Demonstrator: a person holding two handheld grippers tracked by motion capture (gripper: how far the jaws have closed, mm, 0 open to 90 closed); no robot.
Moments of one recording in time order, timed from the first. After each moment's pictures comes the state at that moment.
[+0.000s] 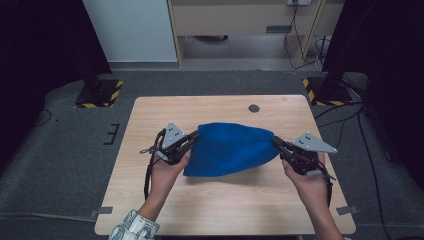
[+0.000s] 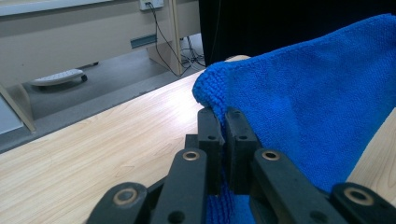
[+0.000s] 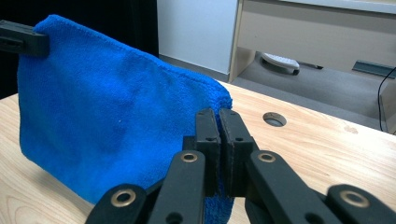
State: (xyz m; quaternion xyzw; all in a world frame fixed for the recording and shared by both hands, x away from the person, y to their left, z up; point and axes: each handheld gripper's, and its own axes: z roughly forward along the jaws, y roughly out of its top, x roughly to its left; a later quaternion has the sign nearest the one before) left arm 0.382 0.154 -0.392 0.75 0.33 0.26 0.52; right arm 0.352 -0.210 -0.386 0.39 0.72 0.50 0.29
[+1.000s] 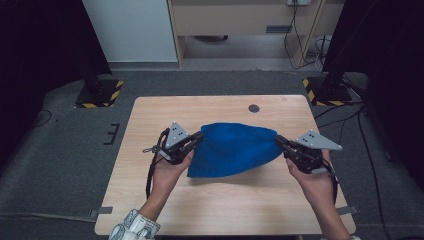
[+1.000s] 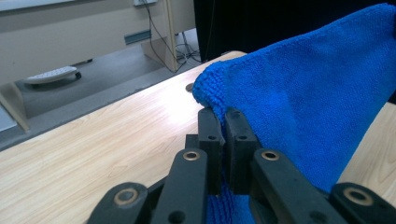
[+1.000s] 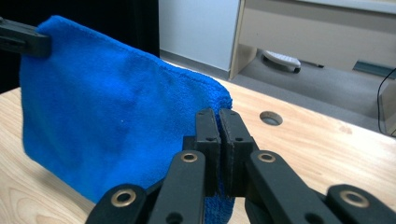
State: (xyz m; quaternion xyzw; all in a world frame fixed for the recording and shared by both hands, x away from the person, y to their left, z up) left arm 0.380 0.144 -0.385 0.76 0.33 0.25 0.51; right arm 0.351 -0.218 -0.375 0.38 0.73 0.49 0.29
